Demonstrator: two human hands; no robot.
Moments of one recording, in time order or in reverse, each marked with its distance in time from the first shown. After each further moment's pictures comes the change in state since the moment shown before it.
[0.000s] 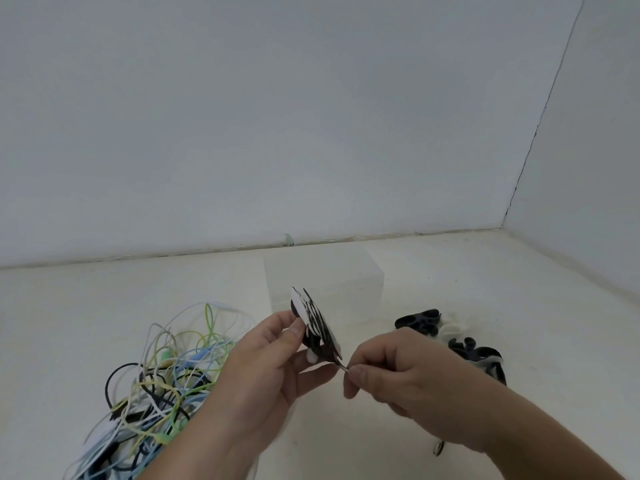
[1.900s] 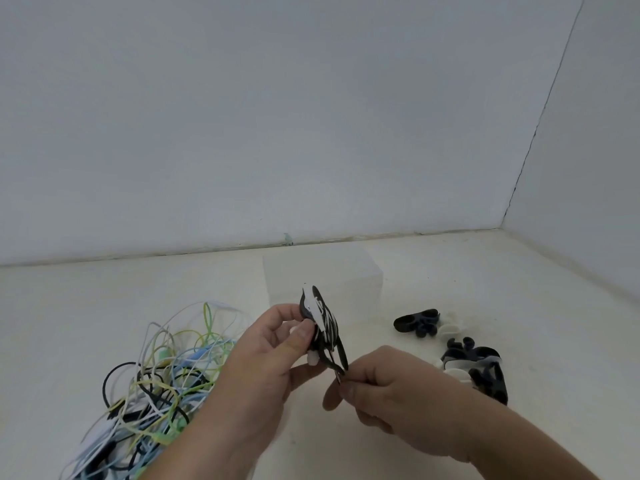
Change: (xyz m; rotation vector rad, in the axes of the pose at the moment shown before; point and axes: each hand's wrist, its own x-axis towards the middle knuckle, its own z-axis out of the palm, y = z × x) left_hand -0.002 -0.001 0.001 0.127 0.002 0.122; right_hand 0.009 0.004 0.014 -0.027 -0.057 0.084
